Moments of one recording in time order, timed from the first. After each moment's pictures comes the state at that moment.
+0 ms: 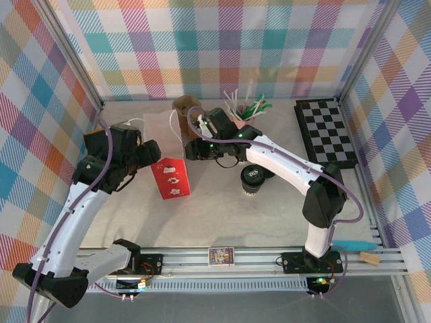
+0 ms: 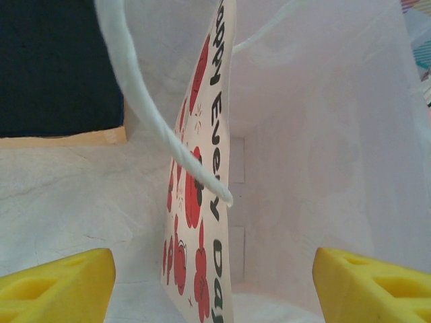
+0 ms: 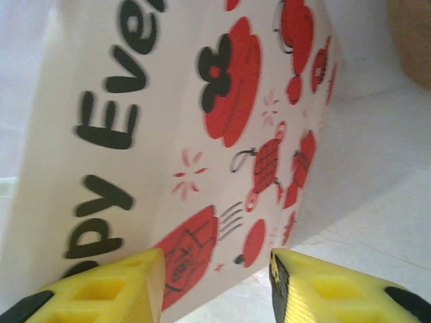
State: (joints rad) left arm -0.34 1.05 1.28 -1.02 -0.23 -0.59; right arm 0.82 1.82 1.68 -0.66 -0.27 0.56
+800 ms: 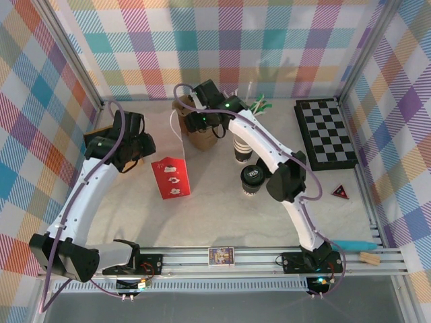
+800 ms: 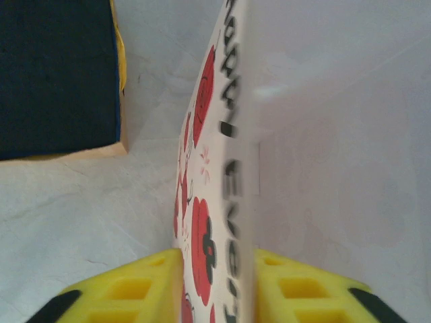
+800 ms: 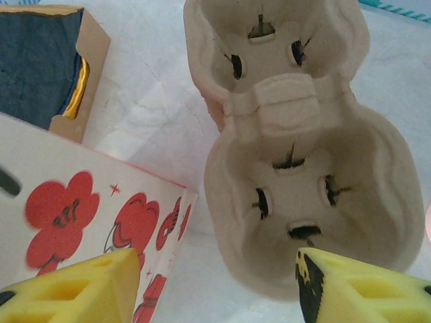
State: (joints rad) left arm -0.24 1.24 1.34 -0.97 -0.15 -0.50; right arm 0.73 2.33 2.51 -1.01 -0.01 0.19
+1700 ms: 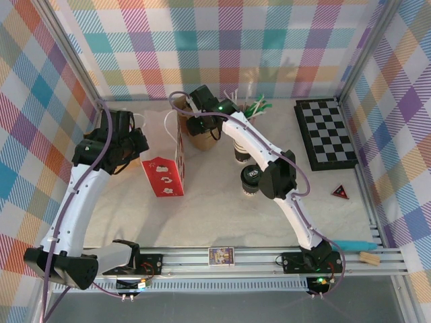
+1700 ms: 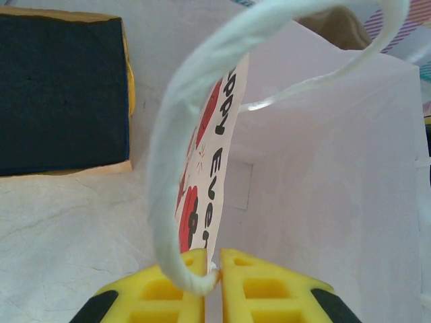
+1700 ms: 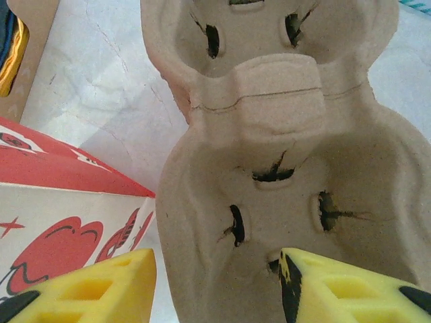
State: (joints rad) left arm -0.21 1.18 1.40 -1.00 -0.14 -0.49; right arm 0.73 2.45 2.59 -1.03 0.04 0.12
